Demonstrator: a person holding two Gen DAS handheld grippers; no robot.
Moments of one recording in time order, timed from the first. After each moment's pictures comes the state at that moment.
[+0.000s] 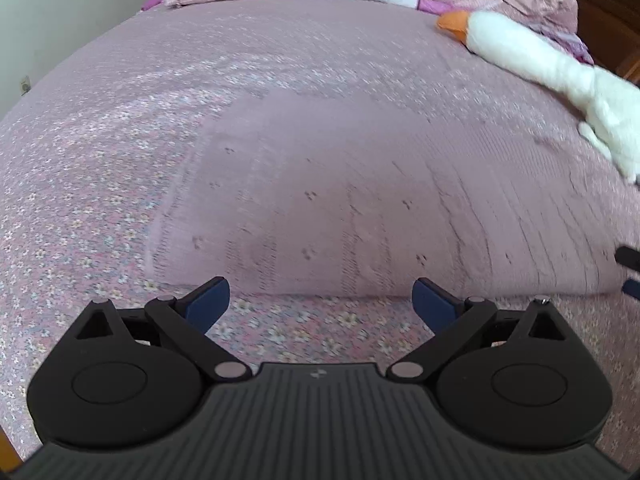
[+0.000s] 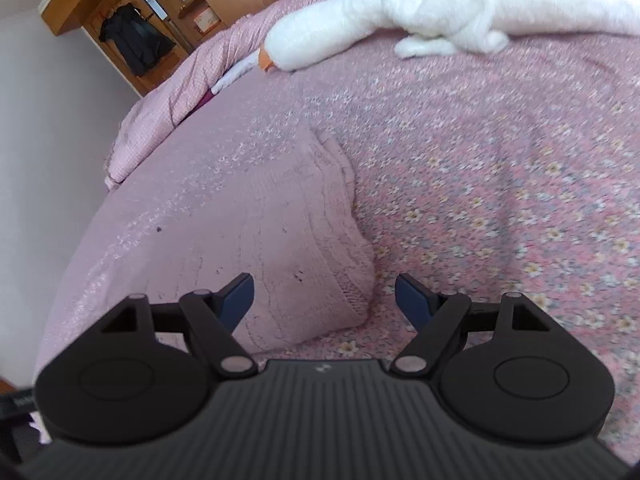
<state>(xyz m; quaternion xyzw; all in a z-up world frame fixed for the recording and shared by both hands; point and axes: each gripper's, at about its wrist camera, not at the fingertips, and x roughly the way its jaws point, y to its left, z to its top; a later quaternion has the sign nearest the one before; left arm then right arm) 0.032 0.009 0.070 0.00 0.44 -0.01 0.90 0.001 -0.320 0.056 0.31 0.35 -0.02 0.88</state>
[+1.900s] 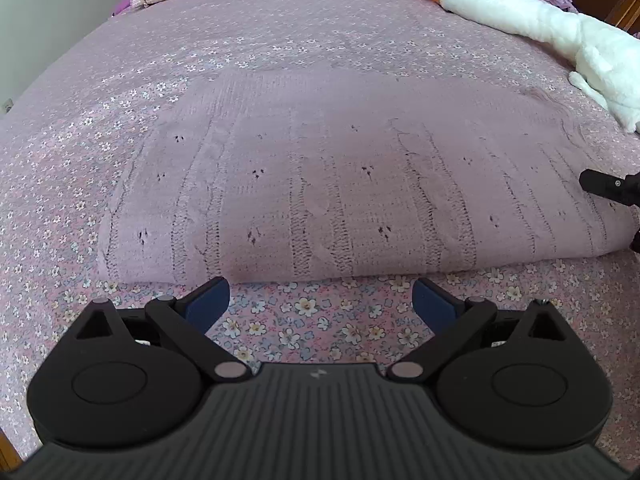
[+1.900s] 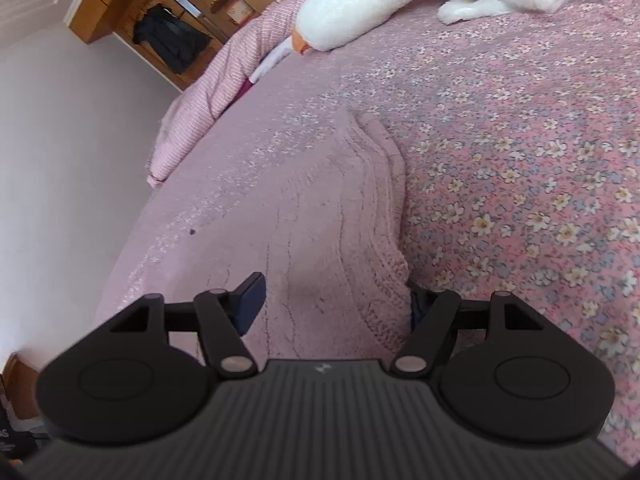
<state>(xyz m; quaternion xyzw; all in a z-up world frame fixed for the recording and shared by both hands) 0.045 -0.027 0.048 0.04 0.46 -0.03 0.88 0.038 -0.322 0.030 0.36 0.34 0.06 0.87</state>
